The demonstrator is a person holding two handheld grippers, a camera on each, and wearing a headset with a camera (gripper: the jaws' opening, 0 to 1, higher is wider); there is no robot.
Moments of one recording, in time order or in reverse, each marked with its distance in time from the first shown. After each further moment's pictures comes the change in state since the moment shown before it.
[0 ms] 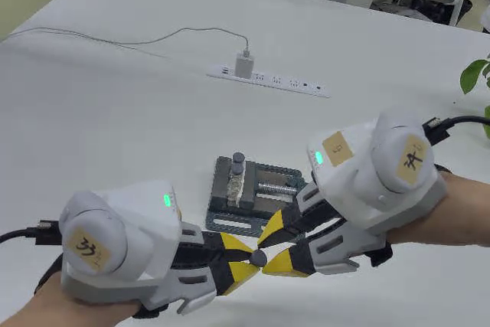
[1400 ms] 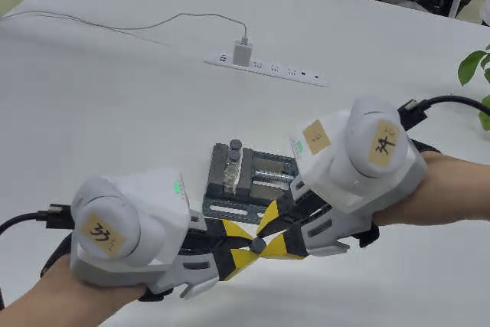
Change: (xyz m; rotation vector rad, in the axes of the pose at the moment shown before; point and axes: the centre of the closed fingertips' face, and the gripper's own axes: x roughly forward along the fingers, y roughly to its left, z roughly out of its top) left arm 0.008 0.001 -0.005 0.027 0.021 0.010; right arm 0.007 -0.003 -0.009 -0.004 0.087 0.008
